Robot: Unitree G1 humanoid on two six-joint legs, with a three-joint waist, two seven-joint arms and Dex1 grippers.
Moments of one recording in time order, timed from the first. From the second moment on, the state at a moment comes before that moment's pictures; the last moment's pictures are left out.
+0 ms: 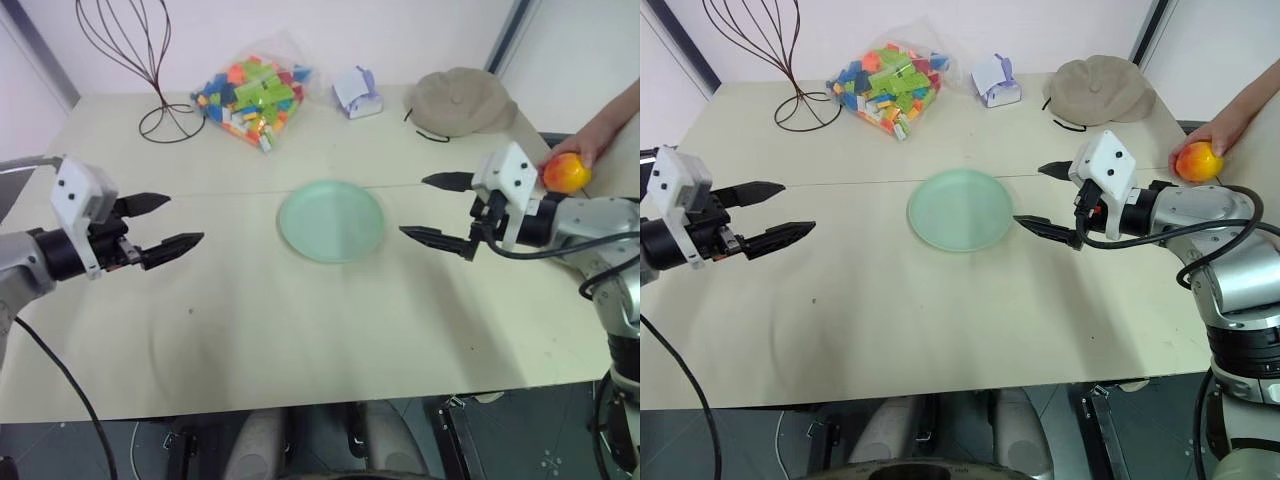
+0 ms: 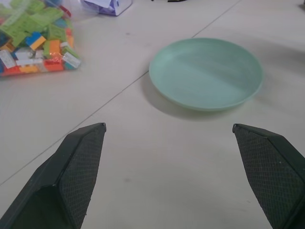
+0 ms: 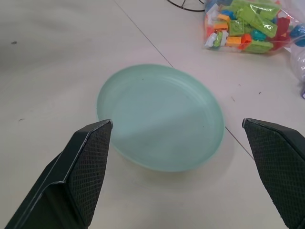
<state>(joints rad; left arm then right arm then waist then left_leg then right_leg) -0.17 0.97 0.42 -0.35 -0.68 0.71 -0.87 -0.49 -0.88 -0.08 -0.31 0.46 0.60 0.93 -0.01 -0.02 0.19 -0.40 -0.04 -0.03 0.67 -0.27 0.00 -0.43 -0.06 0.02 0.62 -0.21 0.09</state>
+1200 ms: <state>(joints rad) -0.39 0.60 0.36 -0.33 -0.45 0.41 -0.46 -0.48 -0.86 -0.12 -0.39 0.50 0.65 0.86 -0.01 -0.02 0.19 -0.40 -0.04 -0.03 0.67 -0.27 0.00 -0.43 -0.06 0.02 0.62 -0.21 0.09</state>
